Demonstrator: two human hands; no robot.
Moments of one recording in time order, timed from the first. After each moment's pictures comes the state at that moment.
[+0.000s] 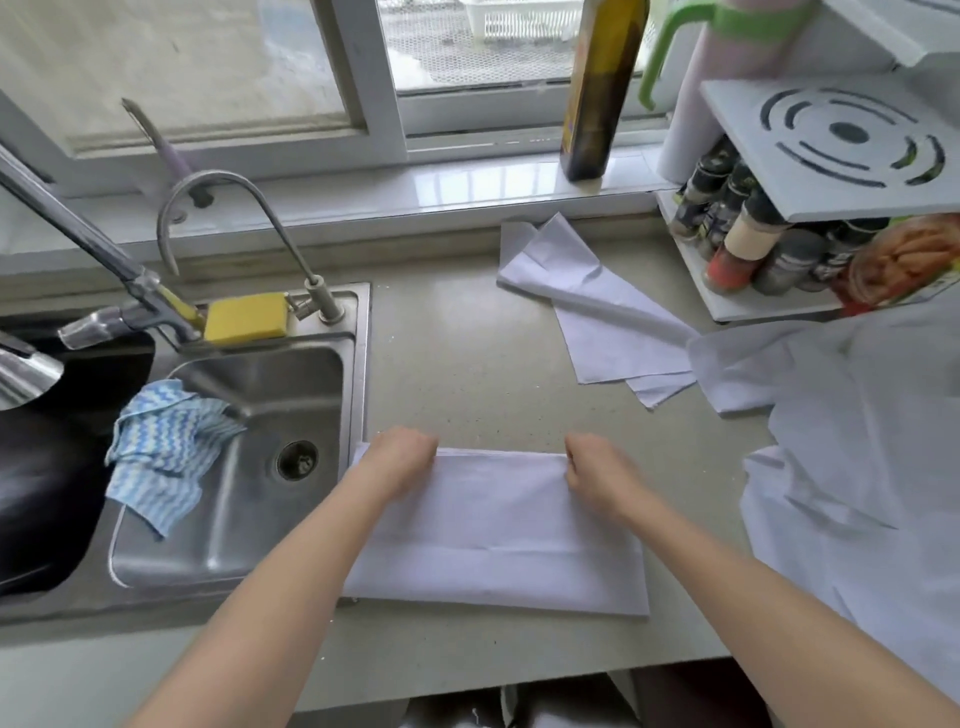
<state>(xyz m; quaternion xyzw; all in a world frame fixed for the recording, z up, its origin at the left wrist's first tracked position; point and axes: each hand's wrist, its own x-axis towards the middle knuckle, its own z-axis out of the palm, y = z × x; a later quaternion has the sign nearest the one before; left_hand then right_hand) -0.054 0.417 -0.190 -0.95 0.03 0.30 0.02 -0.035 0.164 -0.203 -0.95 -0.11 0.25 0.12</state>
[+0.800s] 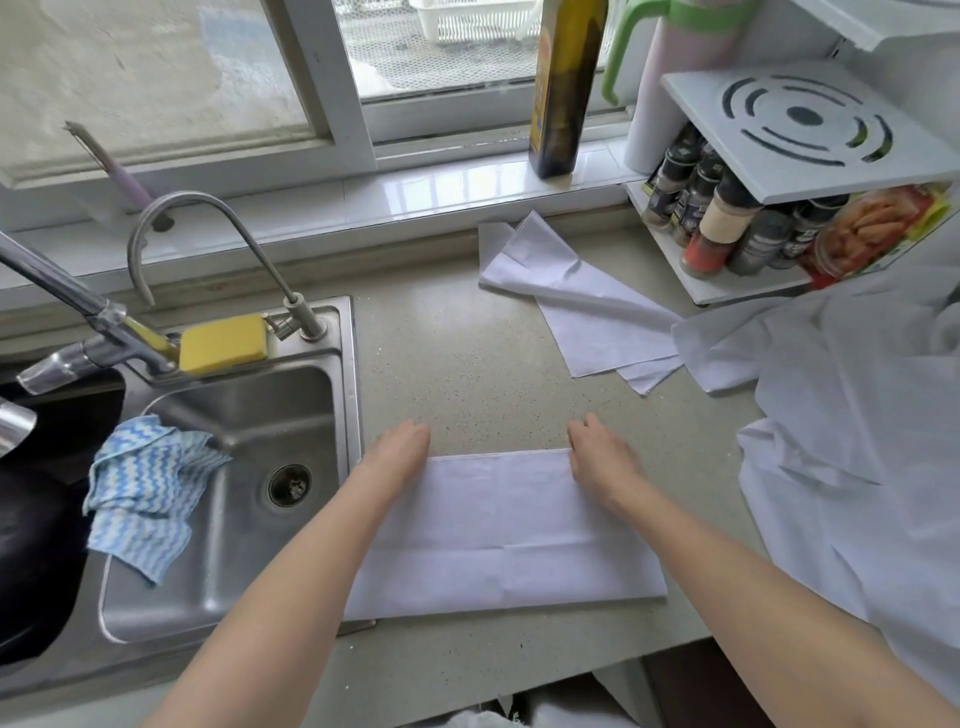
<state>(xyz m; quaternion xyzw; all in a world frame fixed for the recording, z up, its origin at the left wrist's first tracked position) -0.037 0.431 -0.196 -0.96 0.03 0.29 -0.04 -0.039 0.178 -0.202 -0.98 -0.05 0.20 0.07</state>
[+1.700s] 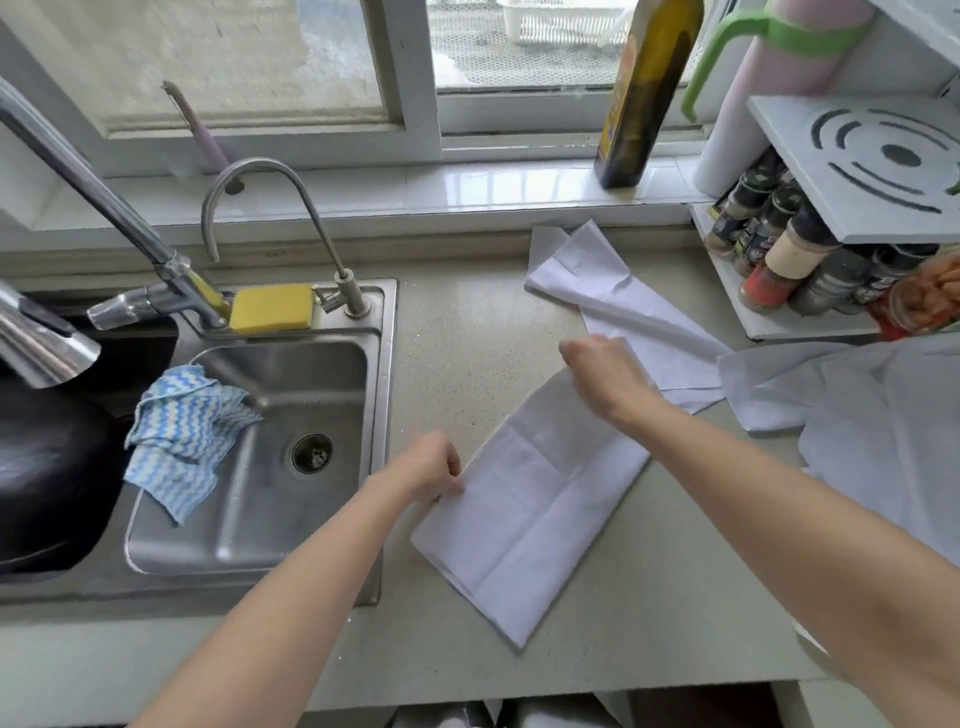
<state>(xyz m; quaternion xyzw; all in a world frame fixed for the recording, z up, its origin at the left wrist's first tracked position) -0.069 0.422 -0.169 -0.90 -0.08 0.34 -0.26 0.047 0.220 -0.133 -0.97 -0.23 0.06 0.04</state>
